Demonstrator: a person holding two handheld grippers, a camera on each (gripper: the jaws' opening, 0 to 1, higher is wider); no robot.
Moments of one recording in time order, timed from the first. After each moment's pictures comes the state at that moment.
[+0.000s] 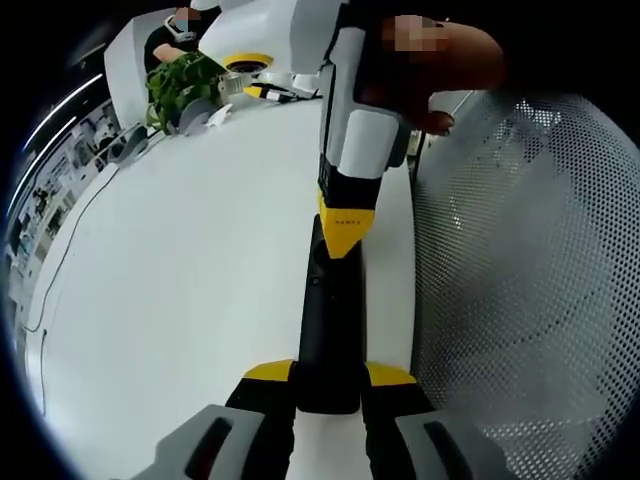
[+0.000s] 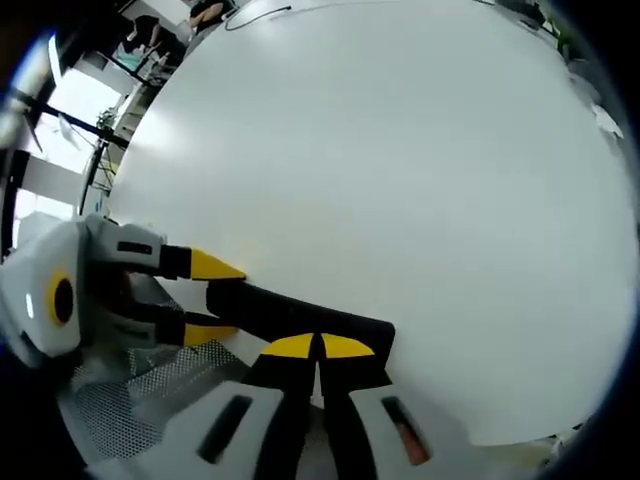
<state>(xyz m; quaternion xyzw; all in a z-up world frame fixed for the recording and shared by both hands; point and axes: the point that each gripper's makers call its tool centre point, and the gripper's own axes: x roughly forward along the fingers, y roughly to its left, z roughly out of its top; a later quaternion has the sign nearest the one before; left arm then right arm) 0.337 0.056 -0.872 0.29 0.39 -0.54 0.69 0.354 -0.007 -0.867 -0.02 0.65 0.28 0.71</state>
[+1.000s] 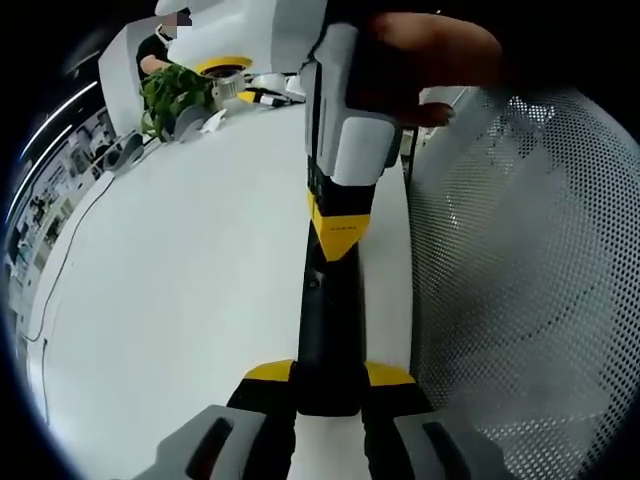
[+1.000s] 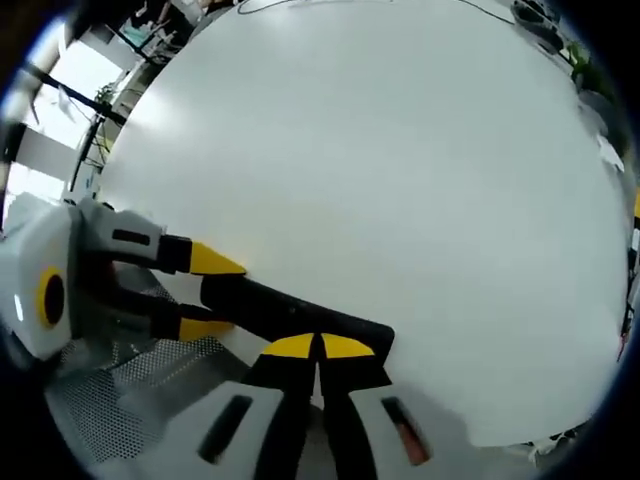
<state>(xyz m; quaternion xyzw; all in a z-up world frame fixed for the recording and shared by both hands) 0.335 0.052 -0.872 0.30 0.37 -0.55 0.69 0.356 -0.011 -0.864 -0.06 0.65 0.27 0.71</state>
